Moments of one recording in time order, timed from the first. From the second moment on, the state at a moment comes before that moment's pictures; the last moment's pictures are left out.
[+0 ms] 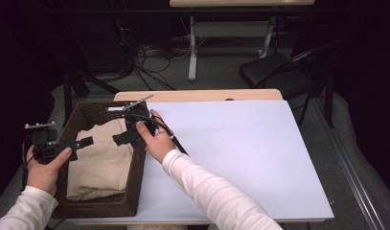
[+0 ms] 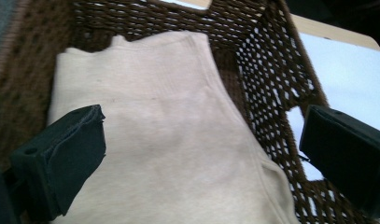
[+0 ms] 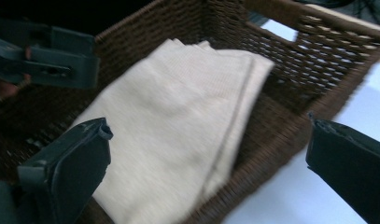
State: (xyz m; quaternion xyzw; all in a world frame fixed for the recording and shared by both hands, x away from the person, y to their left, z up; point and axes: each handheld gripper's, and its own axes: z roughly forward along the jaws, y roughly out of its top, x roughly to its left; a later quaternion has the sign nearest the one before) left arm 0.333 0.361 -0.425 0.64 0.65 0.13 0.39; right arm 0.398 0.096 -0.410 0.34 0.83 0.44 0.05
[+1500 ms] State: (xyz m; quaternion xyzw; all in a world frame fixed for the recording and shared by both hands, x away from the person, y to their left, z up) left arm 0.294 0.263 -0.399 0.70 0.55 0.13 0.43; right arm 0.333 -0.113 -0.398 0.40 0.78 0.44 0.17
